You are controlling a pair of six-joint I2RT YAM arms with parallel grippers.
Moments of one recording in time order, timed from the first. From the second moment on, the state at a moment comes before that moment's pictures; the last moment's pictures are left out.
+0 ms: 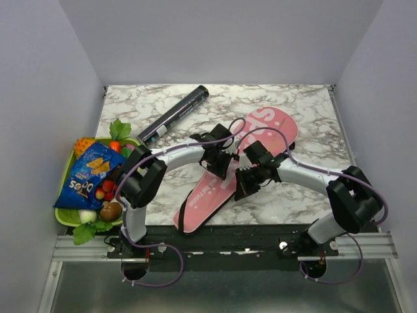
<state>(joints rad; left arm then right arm) -0.74 1.91 1.31 -0.55 0.29 -0.21 0.66 1.53 0.84 -0.48 -0.47 0.31</state>
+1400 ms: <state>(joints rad) -0.63 1.48 1.18 -0.68 0.06 -0.33 0.36 1.81 1.01 -0.25 -0.53 0.64</state>
